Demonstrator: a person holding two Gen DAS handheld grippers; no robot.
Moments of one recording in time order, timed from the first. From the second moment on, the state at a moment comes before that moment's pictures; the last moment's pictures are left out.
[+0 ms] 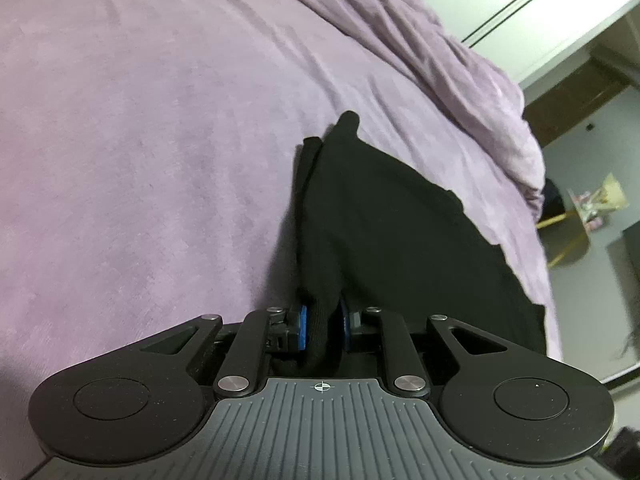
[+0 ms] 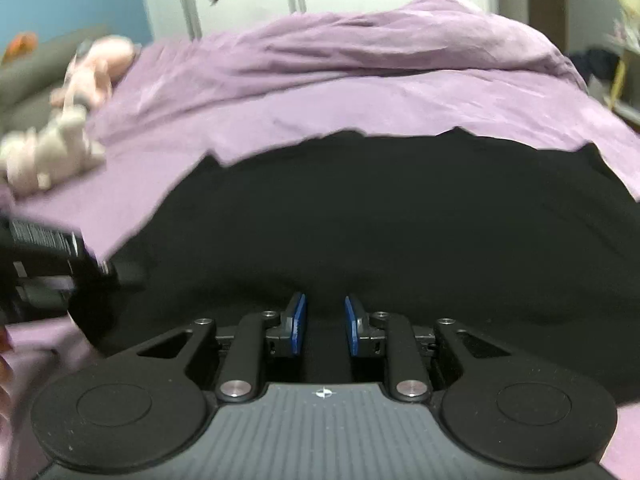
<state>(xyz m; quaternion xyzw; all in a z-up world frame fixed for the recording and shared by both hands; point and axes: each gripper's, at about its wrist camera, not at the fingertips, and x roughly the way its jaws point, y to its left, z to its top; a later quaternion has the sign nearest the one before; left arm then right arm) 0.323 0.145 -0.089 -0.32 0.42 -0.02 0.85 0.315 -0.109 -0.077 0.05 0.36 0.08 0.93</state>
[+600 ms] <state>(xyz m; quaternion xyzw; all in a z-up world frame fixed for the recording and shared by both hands) 0.343 -0.003 -0.018 -0.09 0.42 -0.10 0.90 0.278 -0.239 -0.065 0.18 0.33 -0.03 0.92</state>
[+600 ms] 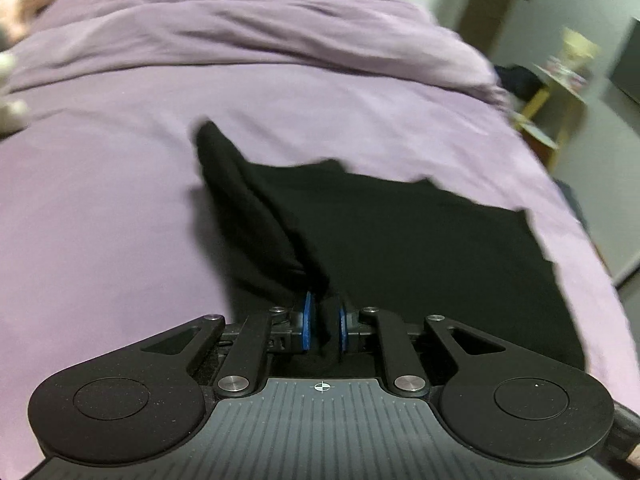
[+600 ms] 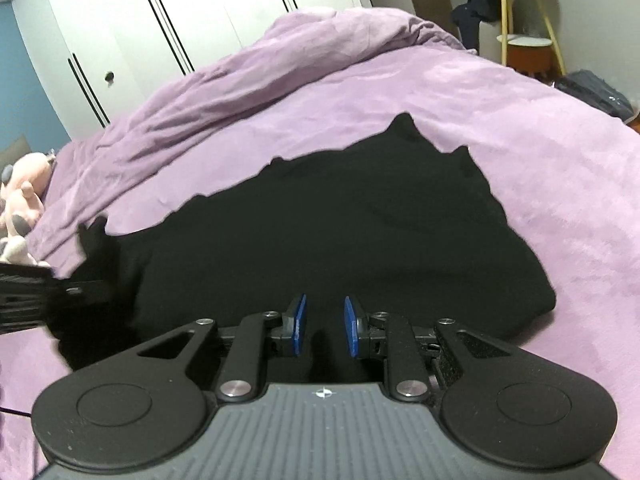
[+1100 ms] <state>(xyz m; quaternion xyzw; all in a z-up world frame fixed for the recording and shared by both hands) 0.284 -0.015 -0.015 -0.16 0.43 -0.15 0.87 0.277 -0.255 -0.067 0.19 0.34 -0.01 0.92</state>
